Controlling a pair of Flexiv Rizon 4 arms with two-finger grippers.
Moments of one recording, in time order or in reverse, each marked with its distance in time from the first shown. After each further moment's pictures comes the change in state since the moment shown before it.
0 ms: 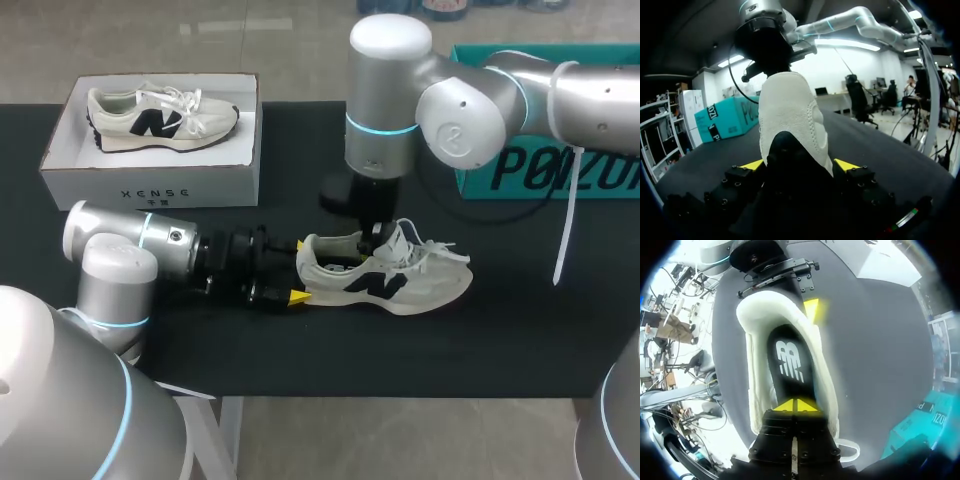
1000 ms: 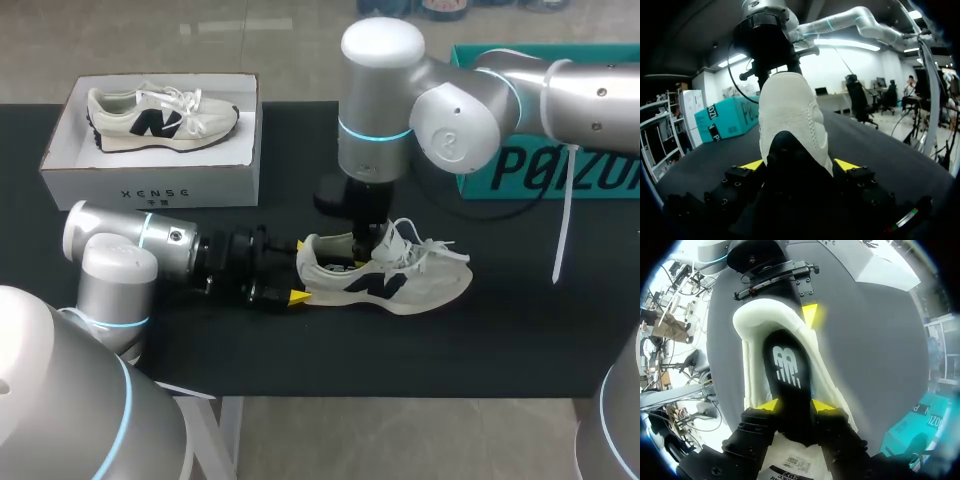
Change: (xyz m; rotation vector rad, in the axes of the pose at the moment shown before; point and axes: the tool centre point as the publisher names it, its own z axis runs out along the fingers) left arm 0.000 0.000 0.000 0.000 0.000 0.000; right arm -0.003 0.007 0.003 0.006 -0.053 -0.010
